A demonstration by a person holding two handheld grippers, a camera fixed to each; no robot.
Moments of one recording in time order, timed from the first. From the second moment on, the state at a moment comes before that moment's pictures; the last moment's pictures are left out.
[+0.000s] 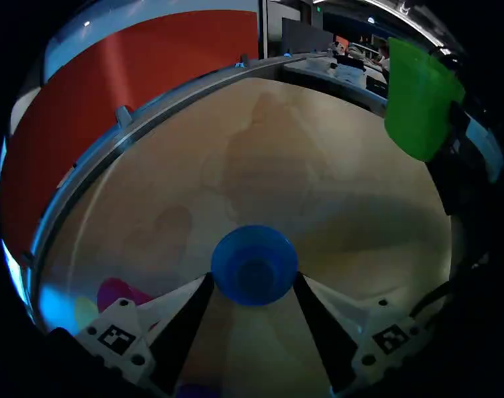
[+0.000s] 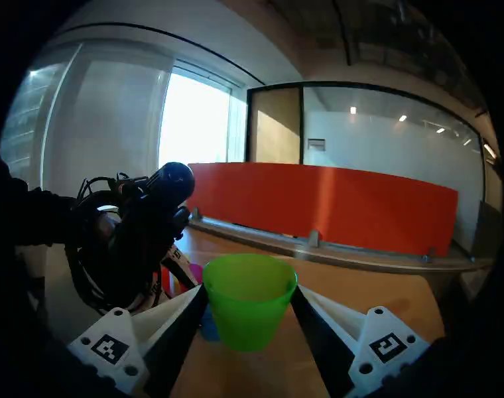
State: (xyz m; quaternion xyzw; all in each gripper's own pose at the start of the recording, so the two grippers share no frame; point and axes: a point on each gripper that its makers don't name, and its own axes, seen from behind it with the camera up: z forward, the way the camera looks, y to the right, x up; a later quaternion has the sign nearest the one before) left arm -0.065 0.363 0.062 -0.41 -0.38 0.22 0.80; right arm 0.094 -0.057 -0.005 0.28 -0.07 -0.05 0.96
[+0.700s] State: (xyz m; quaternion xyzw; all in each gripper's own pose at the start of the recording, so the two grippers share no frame) left arm -0.068 0.369 0.069 -0.41 -0.37 0.23 0.80; right arm 0.089 -0.057 -0.004 0.28 -0.08 -0.04 0.96
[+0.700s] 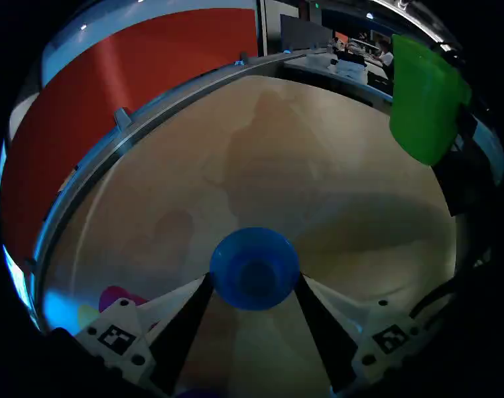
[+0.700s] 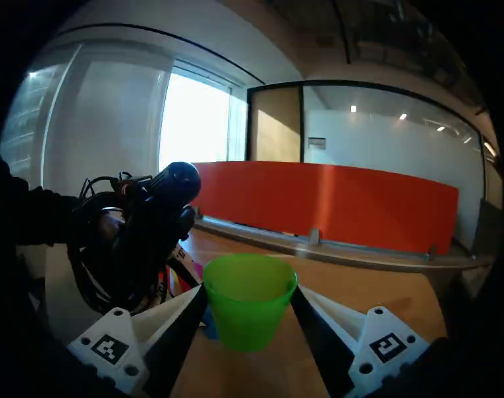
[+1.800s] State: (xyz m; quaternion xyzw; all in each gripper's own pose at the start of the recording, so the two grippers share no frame) left arm -0.071 0.377 0.078 -0.40 -0.36 0.25 0.80; right arm 0.086 -0.056 -0.003 0.28 -0.08 -0.04 0.96
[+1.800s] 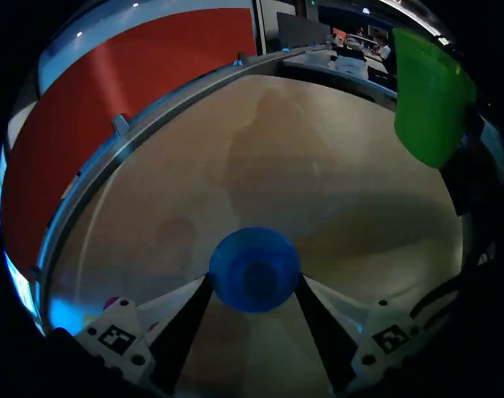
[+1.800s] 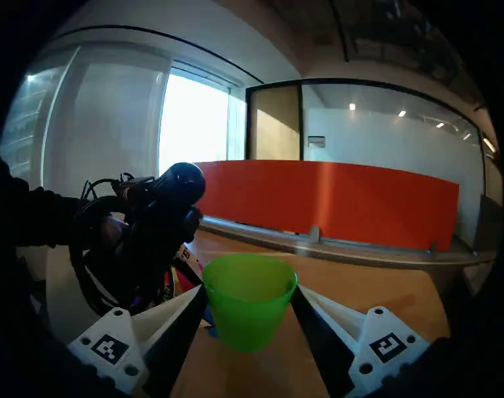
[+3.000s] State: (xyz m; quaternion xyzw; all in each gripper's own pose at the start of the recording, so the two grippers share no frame) left arm -0.046 0.374 0.076 -0.42 -0.34 0.22 0.81; right arm 0.092 -0.059 -0.003 0.29 -0.07 -0.03 0.95
